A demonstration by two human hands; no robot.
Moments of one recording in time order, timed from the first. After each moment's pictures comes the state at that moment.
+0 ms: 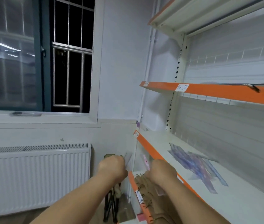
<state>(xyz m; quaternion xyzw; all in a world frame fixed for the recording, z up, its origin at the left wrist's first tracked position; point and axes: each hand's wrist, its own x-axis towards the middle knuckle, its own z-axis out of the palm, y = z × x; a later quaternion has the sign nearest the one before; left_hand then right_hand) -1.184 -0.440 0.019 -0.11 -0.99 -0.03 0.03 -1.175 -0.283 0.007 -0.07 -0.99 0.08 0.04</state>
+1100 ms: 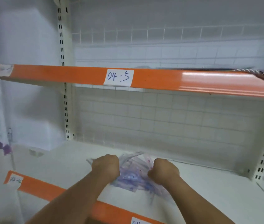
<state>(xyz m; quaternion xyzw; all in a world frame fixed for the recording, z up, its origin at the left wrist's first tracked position) -1.422 -0.180 0.013 -0.51 -0.86 0.01 0.00 -1.263 -0.105 0.007 -0.55 -0.83 0.11 0.06</state>
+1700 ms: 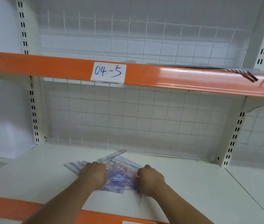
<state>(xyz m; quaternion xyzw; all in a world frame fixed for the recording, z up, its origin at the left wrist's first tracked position) -1.453 -0.141 -0.037 -0.58 -0.81 0.03 -0.01 -1.267 -0.098 -0.038 -0.54 -0.84 0.05 0.02</state>
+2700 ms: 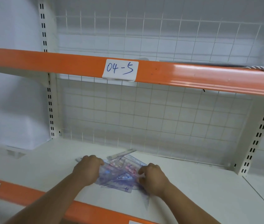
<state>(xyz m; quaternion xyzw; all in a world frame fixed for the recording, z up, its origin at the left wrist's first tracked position) -1.502 -0.158 -0.042 -0.59 -0.80 -0.09 -0.05 -1.274 -0.089 -0.045 -0.47 -0.87 0.09 0.09</state>
